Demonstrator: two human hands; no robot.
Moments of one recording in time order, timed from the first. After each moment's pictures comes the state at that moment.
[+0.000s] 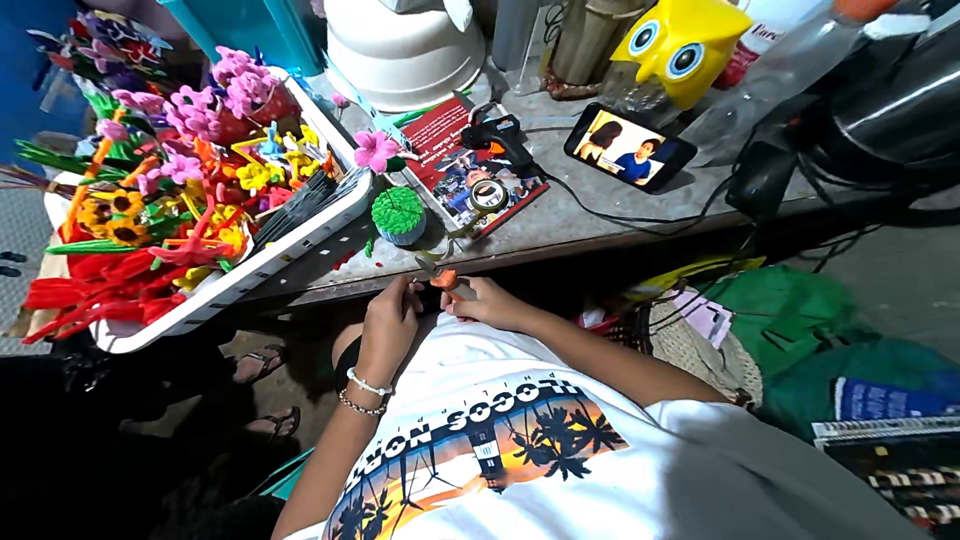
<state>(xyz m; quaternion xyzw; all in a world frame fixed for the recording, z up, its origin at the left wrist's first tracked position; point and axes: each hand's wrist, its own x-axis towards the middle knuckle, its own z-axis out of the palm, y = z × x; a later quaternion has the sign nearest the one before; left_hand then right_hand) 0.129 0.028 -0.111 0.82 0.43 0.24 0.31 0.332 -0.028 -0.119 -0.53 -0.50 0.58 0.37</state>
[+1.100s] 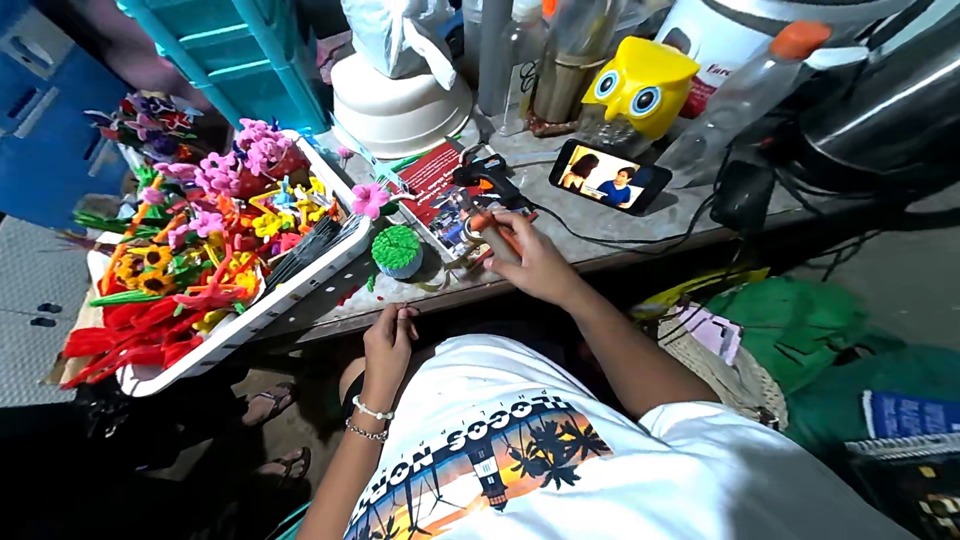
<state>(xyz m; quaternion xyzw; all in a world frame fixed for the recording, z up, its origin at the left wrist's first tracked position) 0.129 0.041 -0.136 0.77 0.39 0.36 0.35 0.405 -0.019 -0.058 -0.66 -0.57 0.24 0.43</state>
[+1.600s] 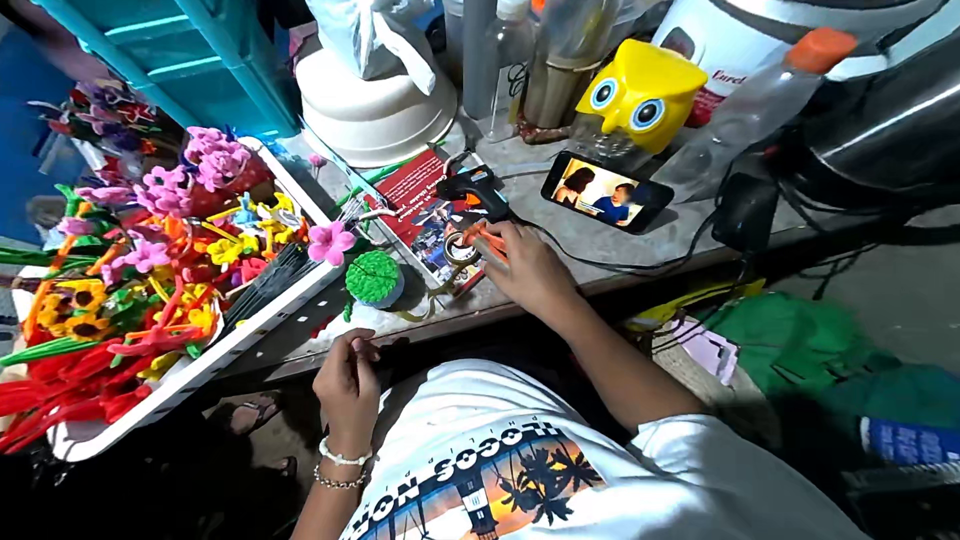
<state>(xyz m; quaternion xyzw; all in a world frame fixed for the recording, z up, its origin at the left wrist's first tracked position) 0.130 0.049 -0.112 0.79 0.36 0.46 0.19 0.425 0.012 -0.067 -0.76 -0.56 0.12 0.30</state>
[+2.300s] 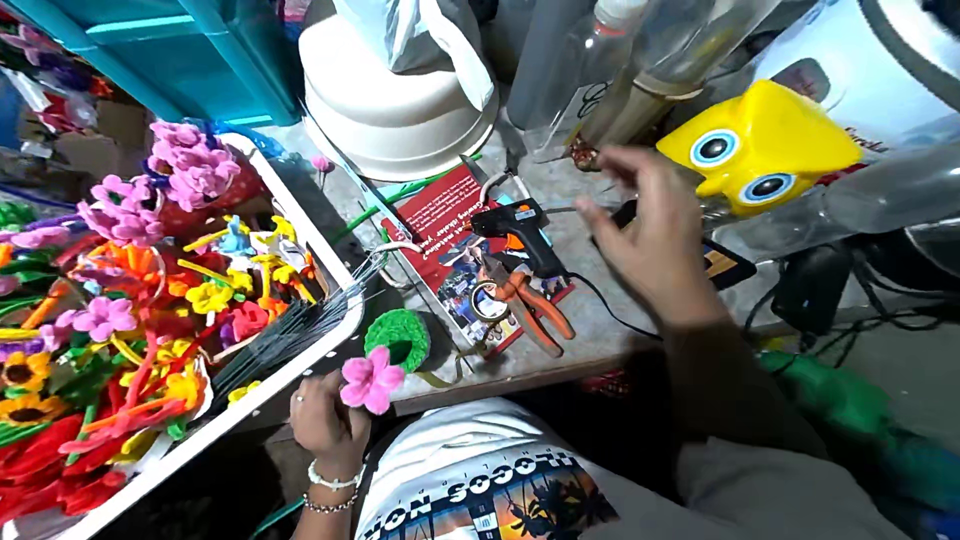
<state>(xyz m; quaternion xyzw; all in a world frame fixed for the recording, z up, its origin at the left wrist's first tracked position) 0.114 0.106 -0.132 0.78 0.42 0.46 0.02 0.516 0.083 -0.002 -0.74 -0.59 0.01 0.34</state>
